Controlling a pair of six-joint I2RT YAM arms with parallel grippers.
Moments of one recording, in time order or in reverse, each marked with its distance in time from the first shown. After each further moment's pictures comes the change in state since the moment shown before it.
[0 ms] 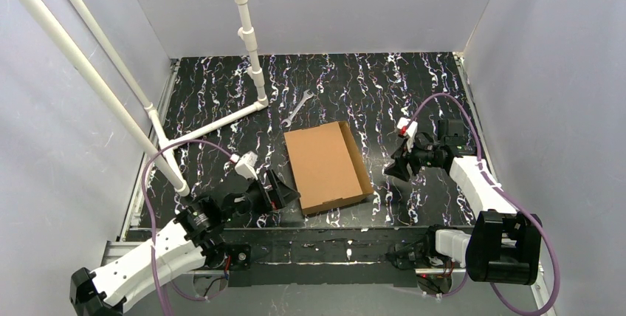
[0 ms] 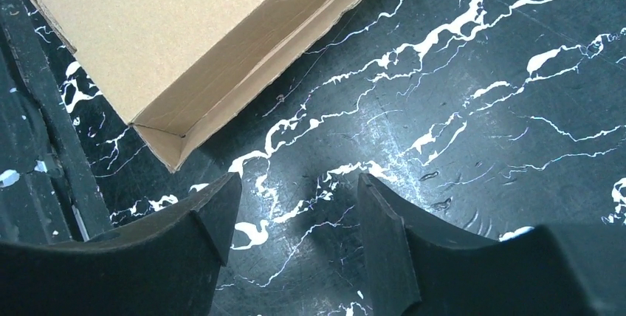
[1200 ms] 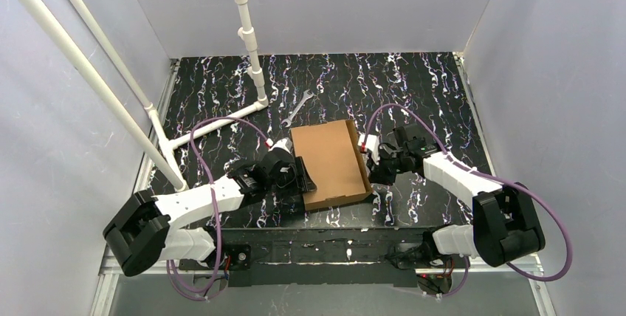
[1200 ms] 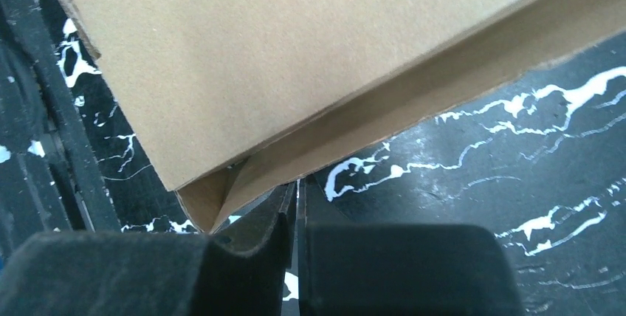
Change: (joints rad) left arm -0.006 0.717 0.245 0.184 0.023 0.036; right arm 0.385 0.138 -0.013 0.089 0.235 0.089
